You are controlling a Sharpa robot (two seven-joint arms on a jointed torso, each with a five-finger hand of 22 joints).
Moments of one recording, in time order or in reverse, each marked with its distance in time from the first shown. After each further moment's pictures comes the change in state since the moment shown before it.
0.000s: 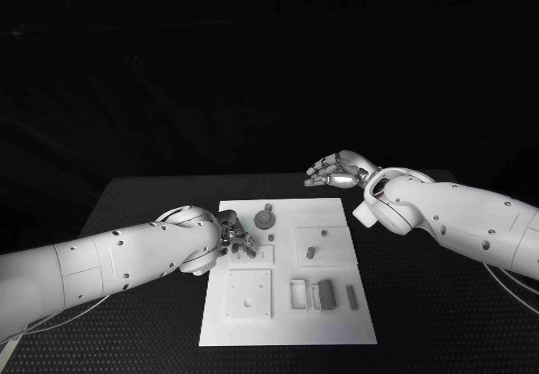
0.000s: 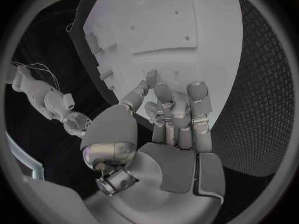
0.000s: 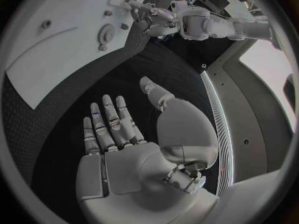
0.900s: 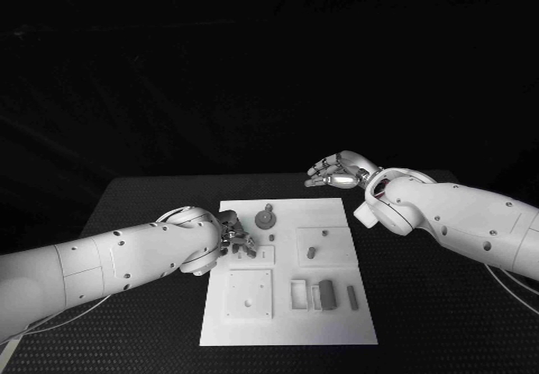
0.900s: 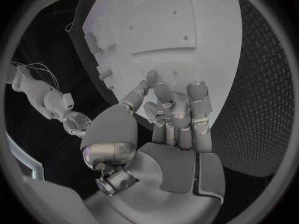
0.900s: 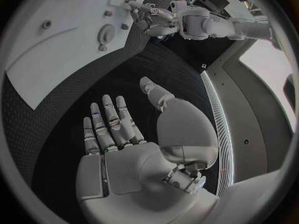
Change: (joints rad) left arm -0.003 -0.002 0.000 -0.002 0.000 -0.006 0.002; left_hand 0.001 0.001 -0.002 0.000 0.001 -0.003 0.003 -0.004 0.000 0.000 0.000 0.000 -0.001 -0.002 -0.002 0.000 0.000 0.000 0.003 -0.003 0.000 0.000; right arm -0.001 0.001 0.000 -0.001 0.000 0.001 0.000; right_hand 0.000 0.000 0.003 0.003 0.000 0.000 0.000 0.004 -0.001 0.000 0.000 0.000 0.000 0.000 0.000 0.000 0.000 0.000 0.000 0.000 0.000 -0.001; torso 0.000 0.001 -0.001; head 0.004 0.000
